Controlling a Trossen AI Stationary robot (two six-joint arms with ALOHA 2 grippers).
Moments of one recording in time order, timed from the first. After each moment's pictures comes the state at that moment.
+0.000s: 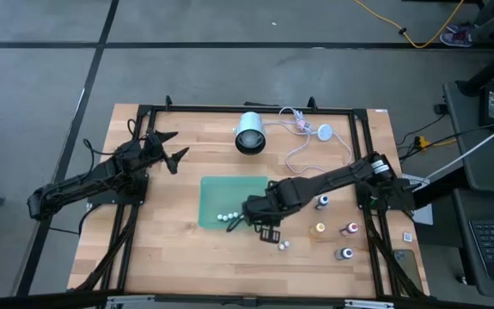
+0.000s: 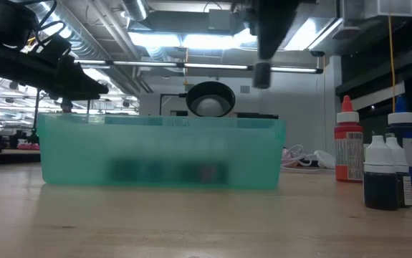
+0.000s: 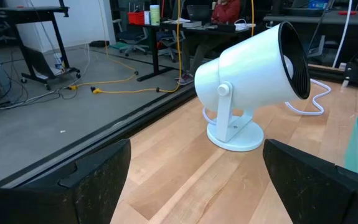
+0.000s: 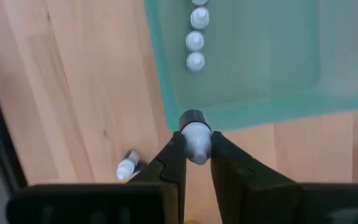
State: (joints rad) left arm 0.48 0.13 0.04 -0.06 -0.20 -0.04; right arm 0.31 2.02 1.89 -1.25 0.03 0.47
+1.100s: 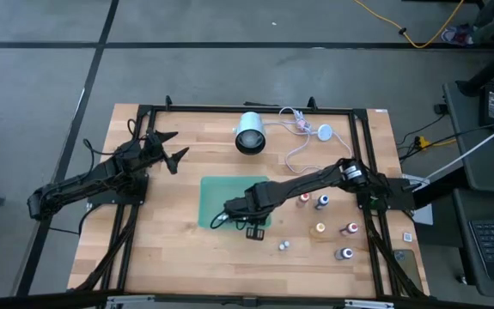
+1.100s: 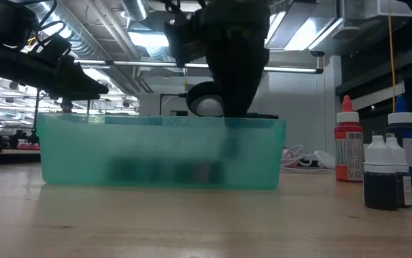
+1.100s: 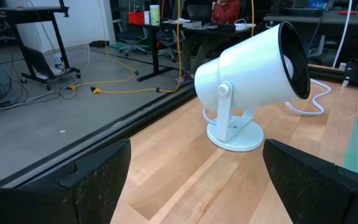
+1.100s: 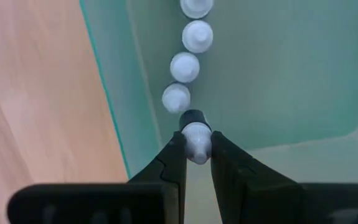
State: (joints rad) left arm 0.48 0.13 0.04 -0.06 -0.20 -0.04; right arm 0.24 2.24 1.94 -1.17 0.01 0.39
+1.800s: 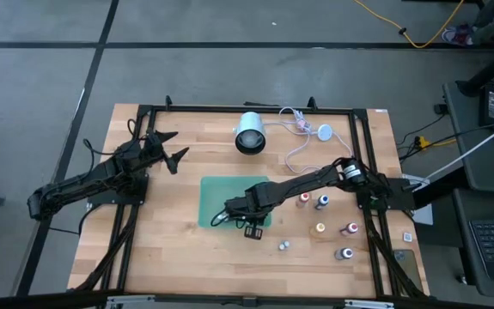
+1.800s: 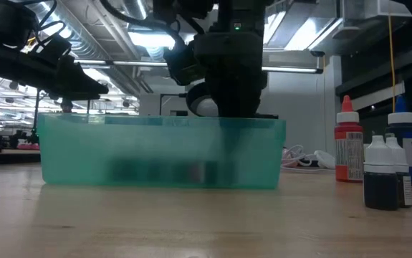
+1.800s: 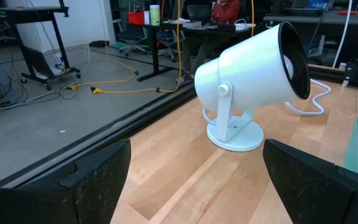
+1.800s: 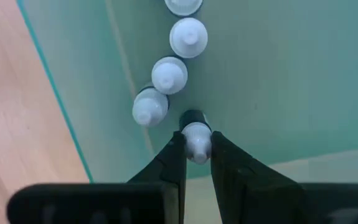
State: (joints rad) left arm 0.48 0.13 0.04 -0.06 -0.20 -0.04; right arm 0.22 2.24 1.84 -1.05 -0.01 0.42
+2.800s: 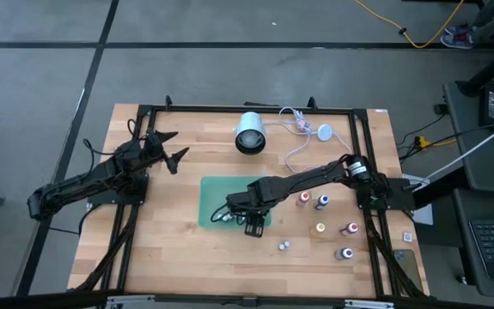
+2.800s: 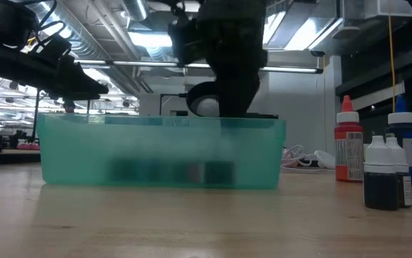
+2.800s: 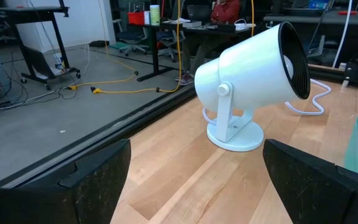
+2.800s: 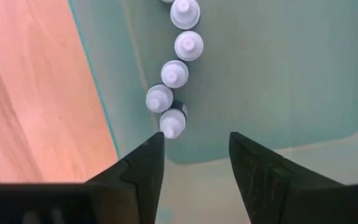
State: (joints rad) left arm 0.48 0.13 0.04 -0.06 -0.20 -0.04; right arm 0.21 2.18 1.85 -1.08 -0.04 0.41
